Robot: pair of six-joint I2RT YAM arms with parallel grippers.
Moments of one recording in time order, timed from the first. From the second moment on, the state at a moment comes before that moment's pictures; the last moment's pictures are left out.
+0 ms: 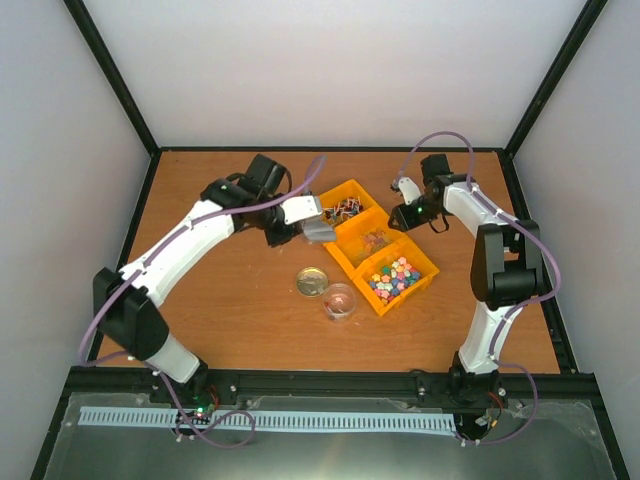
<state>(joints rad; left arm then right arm) -0.55 1.52 1.43 -0.94 0.28 0.69 0.13 1.91 1.43 -0.76 -0.42 -0.35</state>
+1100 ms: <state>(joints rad) -0.56 2.20 2.08 -1.14 0.00 0.59 0.16 1.90 1.41 -0.75 -0.43 -0.35</state>
